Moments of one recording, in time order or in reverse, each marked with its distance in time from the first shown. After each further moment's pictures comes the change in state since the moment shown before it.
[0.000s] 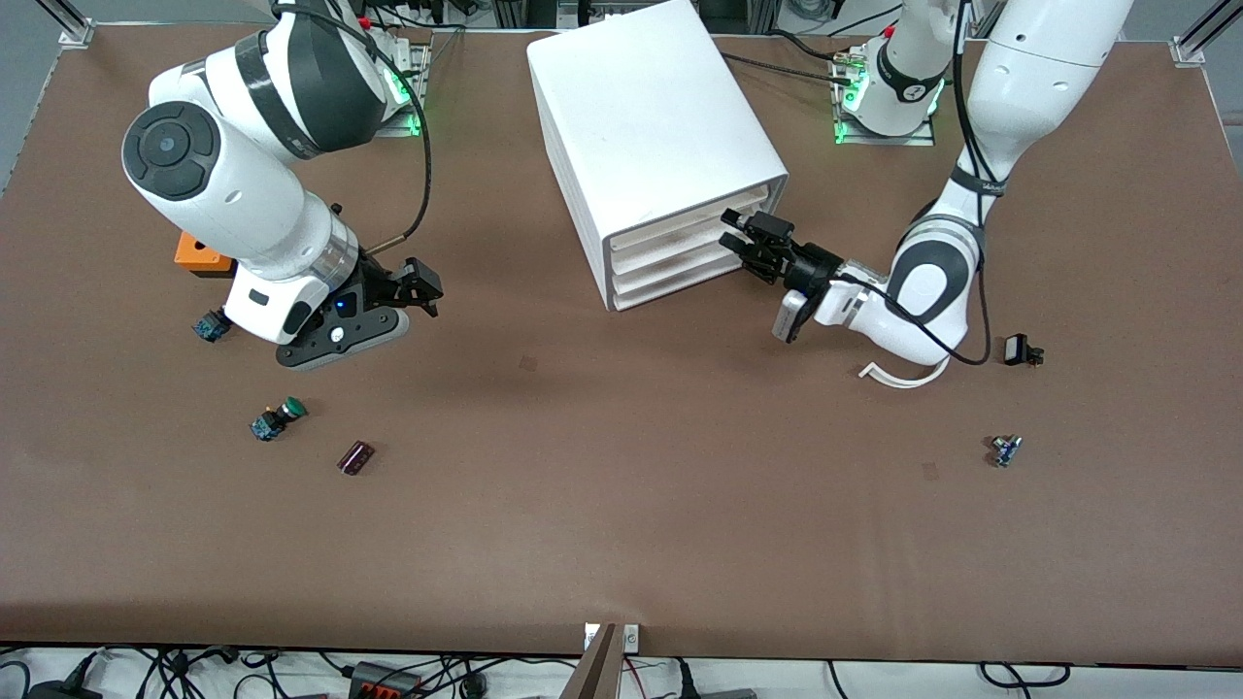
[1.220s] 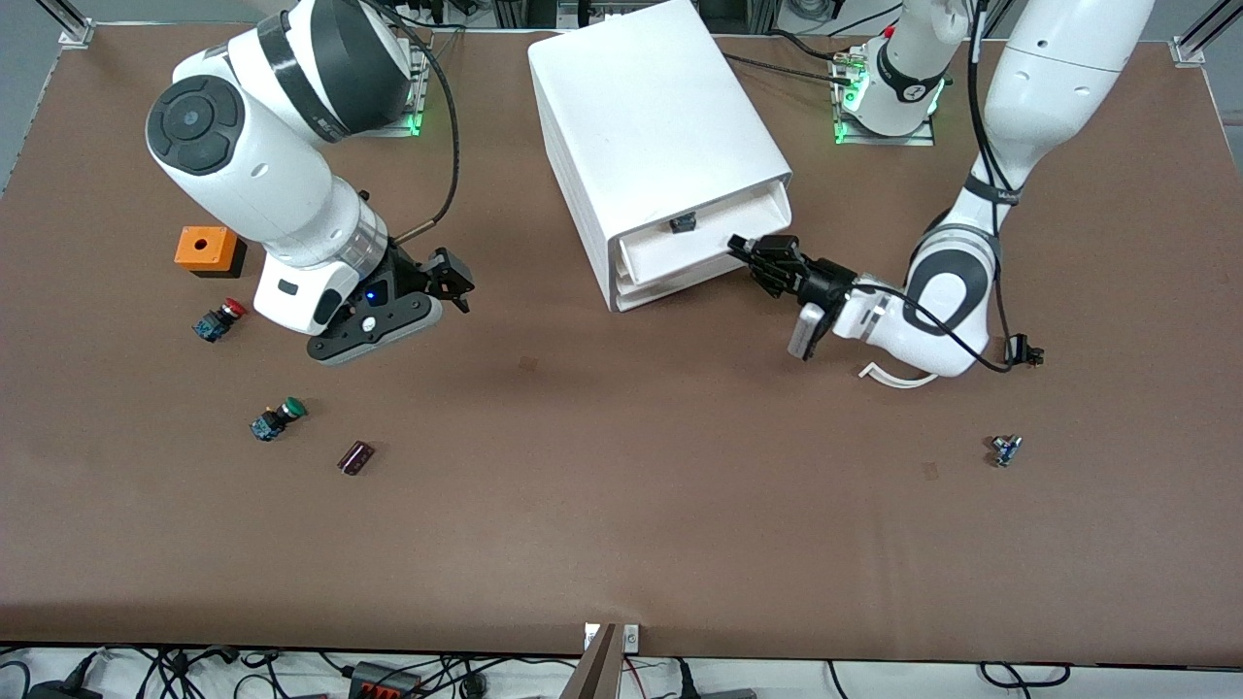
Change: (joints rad) left arm 0.090 0.044 -0.012 0.104 0.039 0.018 0.023; right arm 0.057 0.040 0.000 0.093 0.026 0.012 0.000
